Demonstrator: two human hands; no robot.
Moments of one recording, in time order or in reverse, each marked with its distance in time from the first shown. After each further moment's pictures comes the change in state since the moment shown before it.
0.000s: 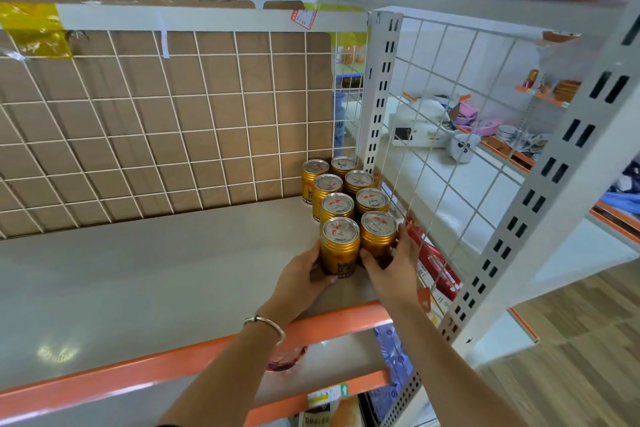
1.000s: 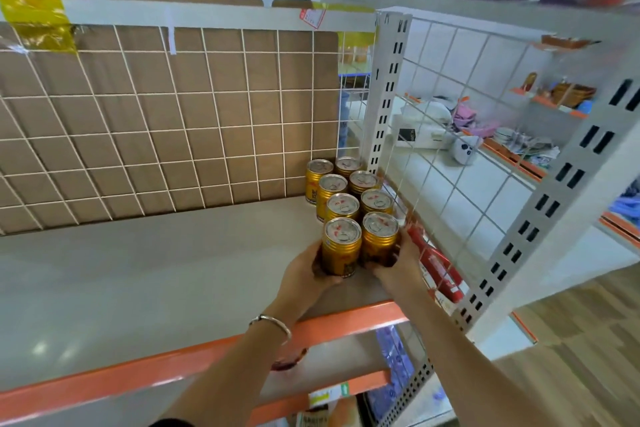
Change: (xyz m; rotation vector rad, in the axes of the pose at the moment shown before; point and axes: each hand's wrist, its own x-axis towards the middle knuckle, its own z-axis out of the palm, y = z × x) left_hand -0.002 0.000 -0.001 -0.224 0.059 -0.088; right_hand 0.009 -0.008 -0.005 0.066 -0.130 0.107
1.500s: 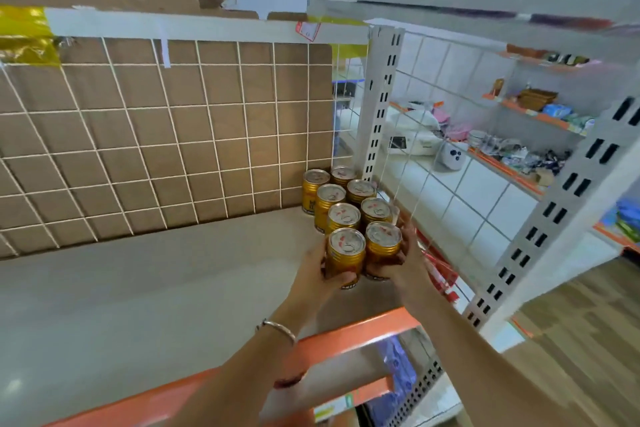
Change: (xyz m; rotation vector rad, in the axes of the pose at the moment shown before) left_hand 0.015 0.009 -0.007 -0.339 -0.133 0.053; right_hand 0.002 -0.017 0.003 0.354 0.019 0.069
